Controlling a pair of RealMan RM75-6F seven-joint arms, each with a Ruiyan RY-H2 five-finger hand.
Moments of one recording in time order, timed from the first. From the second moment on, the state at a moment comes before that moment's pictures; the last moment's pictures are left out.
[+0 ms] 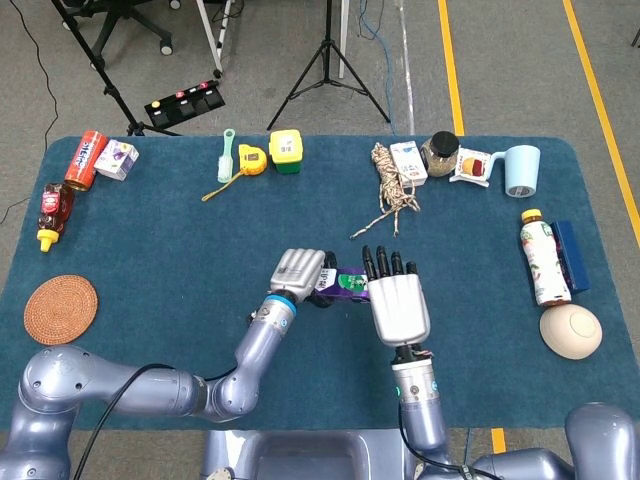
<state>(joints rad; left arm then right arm) -1.23 -1.77 -0.39 -1.55 0.28 1.08 0.68 0.69 -1.74 0.18 -1.92 -1.10 1.68 -1.41</state>
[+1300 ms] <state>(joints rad) -1.16 -1.76 -0.24 -1.36 0.32 1.06 0.84 0.53 -1.31 0.24 -1.35 -1.04 1.25 -0.53</state>
